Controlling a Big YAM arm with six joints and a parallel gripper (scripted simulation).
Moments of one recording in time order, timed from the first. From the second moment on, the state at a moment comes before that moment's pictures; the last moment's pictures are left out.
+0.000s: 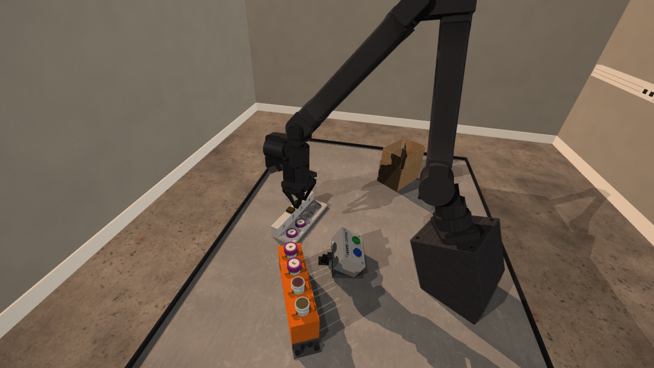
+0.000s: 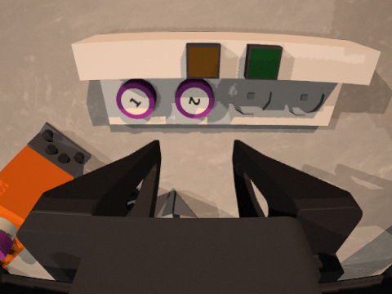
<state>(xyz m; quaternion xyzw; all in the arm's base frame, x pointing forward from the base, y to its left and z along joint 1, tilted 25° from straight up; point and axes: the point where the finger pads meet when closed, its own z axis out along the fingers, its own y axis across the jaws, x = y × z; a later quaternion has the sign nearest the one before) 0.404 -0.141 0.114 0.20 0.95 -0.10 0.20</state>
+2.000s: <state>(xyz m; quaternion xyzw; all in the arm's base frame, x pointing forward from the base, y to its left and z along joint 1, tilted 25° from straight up) 0.371 0.119 0.089 0.59 0.78 0.00 0.22</state>
